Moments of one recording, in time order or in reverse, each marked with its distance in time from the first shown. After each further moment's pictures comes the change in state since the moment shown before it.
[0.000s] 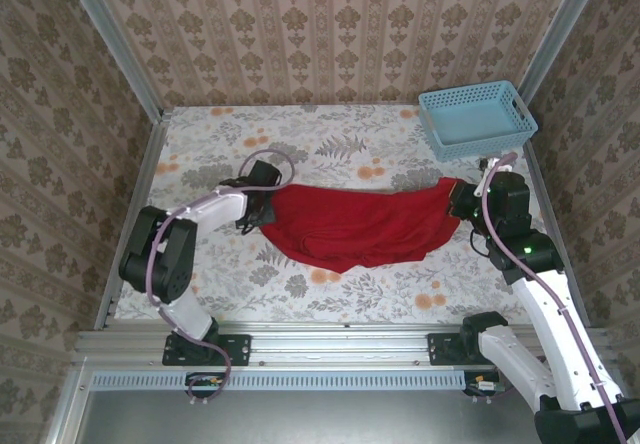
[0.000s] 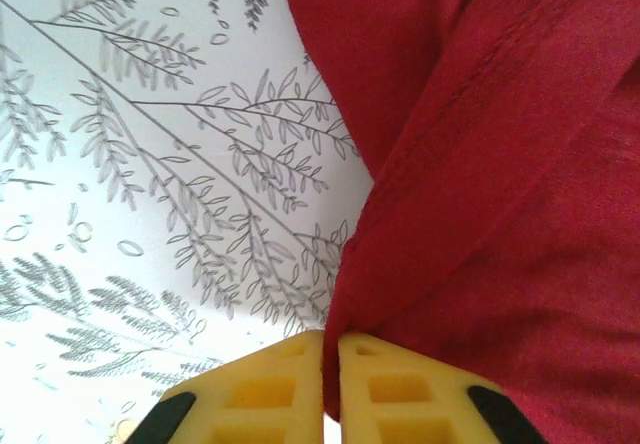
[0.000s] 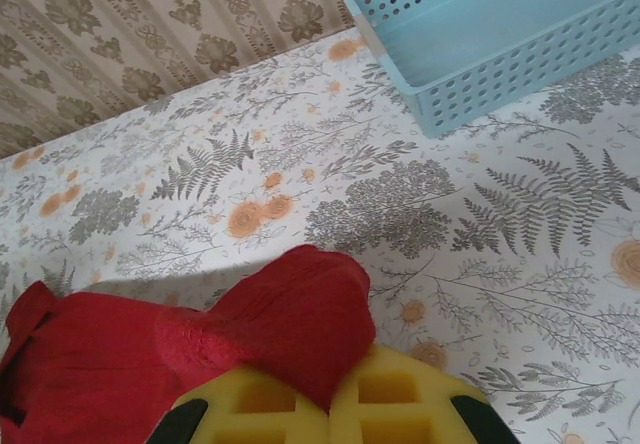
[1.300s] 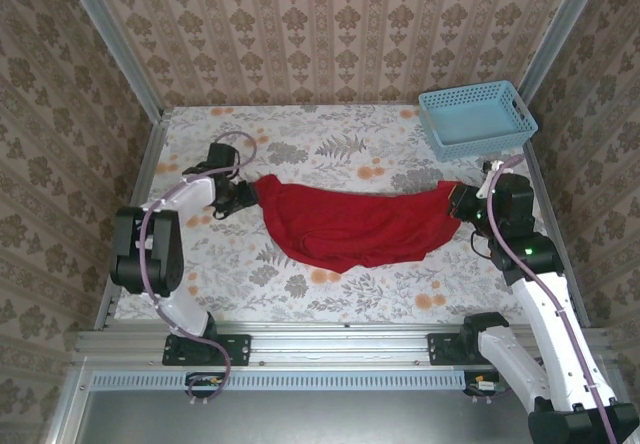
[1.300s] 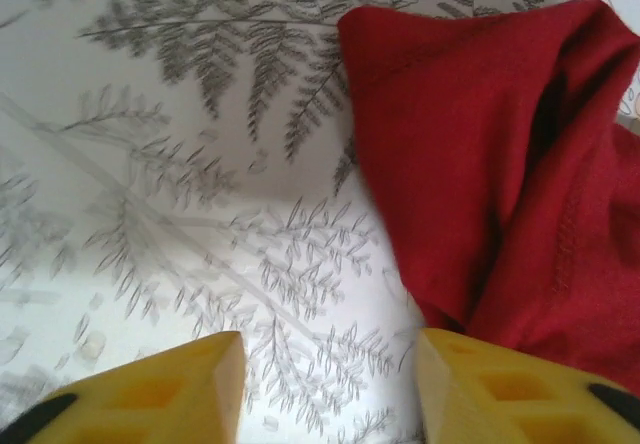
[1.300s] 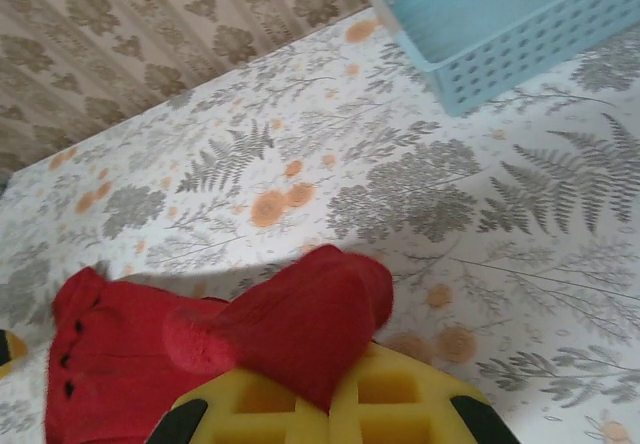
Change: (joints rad) left arm 0.243 -0.005 0.077 0.015 0.336 0.083; right arm -0.056 -0.008 -0.026 0.025 -0.136 0.044
